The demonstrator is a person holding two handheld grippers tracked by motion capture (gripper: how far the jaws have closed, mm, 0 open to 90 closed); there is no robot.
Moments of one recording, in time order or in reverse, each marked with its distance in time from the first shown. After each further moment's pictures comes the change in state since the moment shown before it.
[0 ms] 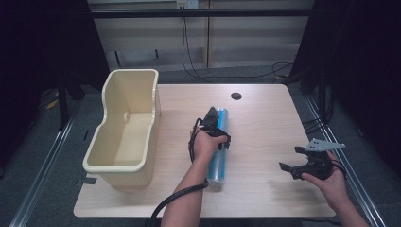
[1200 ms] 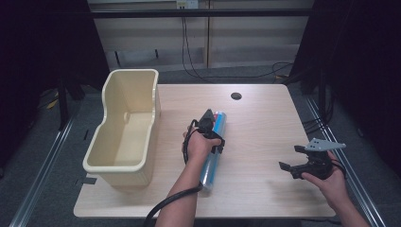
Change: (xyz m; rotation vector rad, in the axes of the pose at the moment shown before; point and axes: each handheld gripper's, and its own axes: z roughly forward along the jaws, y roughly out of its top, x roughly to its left) left arm 0.009 -0.012 -0.010 0.034 0.034 0.012; right arm 0.001 0.002 -0.001 -0.019 0.011 -0.010
